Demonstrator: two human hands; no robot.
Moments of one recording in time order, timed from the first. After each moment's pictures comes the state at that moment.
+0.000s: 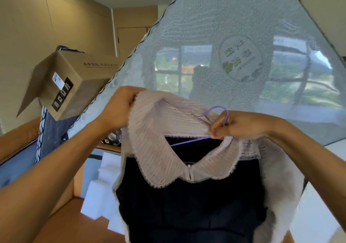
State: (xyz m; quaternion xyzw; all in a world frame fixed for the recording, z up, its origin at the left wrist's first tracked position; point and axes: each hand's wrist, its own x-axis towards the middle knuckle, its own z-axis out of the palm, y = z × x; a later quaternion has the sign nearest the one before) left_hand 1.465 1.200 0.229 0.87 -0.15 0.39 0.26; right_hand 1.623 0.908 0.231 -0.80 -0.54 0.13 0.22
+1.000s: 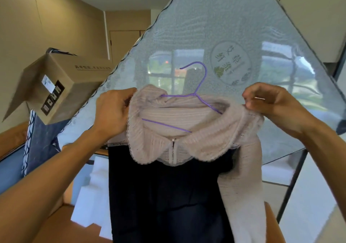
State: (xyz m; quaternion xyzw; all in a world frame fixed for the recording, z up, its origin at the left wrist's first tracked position) left_hand 1.465 1.199 0.219 0.83 -0.05 0.55 0.08; right_hand 1.629 0.827 0.253 -0.67 -0.48 -0.02 0.56
